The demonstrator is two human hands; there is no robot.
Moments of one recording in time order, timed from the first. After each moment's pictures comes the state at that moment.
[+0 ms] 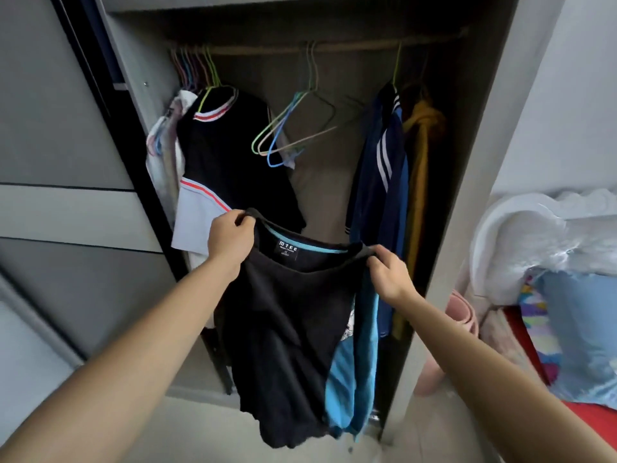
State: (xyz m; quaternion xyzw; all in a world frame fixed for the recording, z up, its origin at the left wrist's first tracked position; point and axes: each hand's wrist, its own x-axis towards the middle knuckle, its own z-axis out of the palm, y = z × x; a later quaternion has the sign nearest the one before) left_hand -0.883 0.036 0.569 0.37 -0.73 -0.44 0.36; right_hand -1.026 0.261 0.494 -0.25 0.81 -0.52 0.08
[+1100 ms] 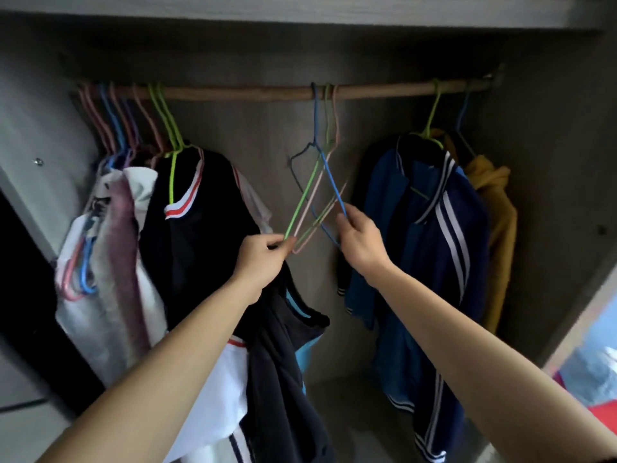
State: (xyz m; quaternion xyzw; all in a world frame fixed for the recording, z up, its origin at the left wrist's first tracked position) left_hand -1.104 -0.227 0.603 0.10 -0.80 -0.55 0.20; right_hand -1.154 -0.056 0.619 -0.15 0.79 -0.59 -0.09
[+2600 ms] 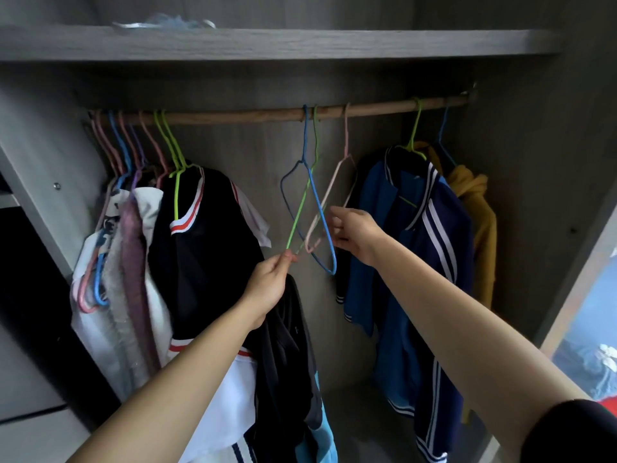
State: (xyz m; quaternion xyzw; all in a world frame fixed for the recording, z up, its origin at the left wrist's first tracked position) left_hand -1.099 -0.223 0.579 0.02 -0.79 -0.59 0.15; right_hand -1.184 -0.056 0.651 -0.09 0.64 -0.76 0.11
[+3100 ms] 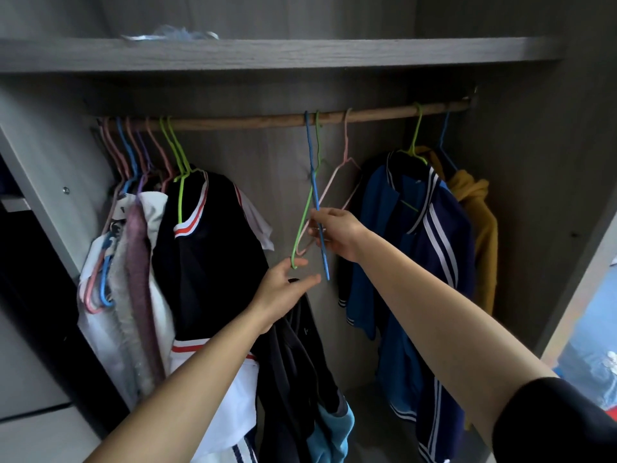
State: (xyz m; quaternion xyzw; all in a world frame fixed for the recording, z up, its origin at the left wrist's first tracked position) left_hand -1.094 -0.208 0.580 0.04 -0.80 -0.58 0.11; right_hand -1.188 -0.082 0.658 -0.10 0.66 -0.74 0.14
